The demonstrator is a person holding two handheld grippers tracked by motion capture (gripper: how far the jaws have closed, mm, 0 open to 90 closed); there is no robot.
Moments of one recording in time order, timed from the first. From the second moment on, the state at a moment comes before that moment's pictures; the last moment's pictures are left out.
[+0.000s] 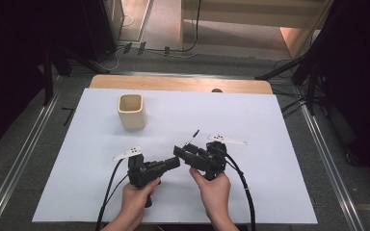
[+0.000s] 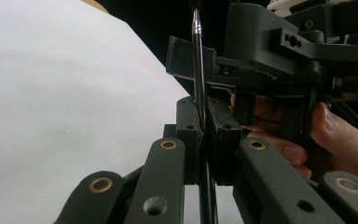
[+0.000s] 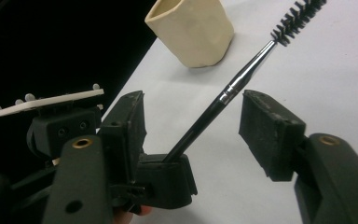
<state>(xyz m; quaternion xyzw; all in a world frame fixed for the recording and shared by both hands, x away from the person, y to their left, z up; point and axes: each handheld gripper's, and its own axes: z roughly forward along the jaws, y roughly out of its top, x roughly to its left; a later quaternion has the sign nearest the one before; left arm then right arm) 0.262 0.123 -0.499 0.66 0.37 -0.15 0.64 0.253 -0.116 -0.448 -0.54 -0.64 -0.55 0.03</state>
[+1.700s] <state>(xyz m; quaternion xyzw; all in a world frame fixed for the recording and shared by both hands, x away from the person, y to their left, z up) 0.270 0.120 -0.464 0.75 0.34 -0.13 0.55 0.276 -0.131 -0.444 -0.54 -0.63 -0.55 0.15</state>
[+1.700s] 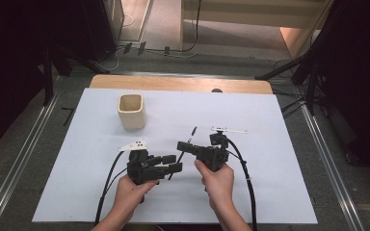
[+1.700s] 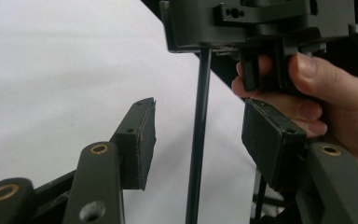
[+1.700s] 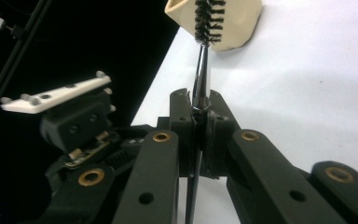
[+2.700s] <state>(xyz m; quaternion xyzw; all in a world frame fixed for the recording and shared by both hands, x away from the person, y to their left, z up) 0.298 0.123 -0.459 0.83 0.30 -0.13 0.46 0.296 -0.148 -0.447 -0.48 -0.71 -0.50 0.13</state>
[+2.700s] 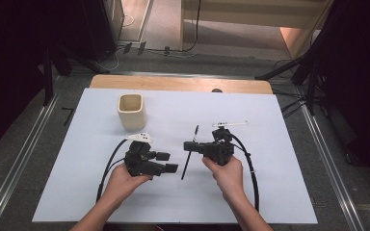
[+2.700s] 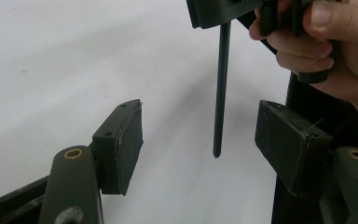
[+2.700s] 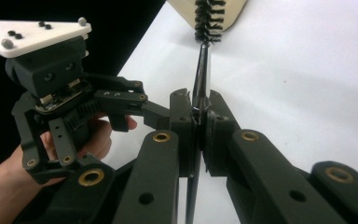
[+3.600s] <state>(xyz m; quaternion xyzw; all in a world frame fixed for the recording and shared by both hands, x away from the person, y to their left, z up) 0.298 0.111 -0.469 0.83 0.30 -0.17 0.43 0.294 -0.123 -0.456 -0.44 -0.74 -0.49 0.13</state>
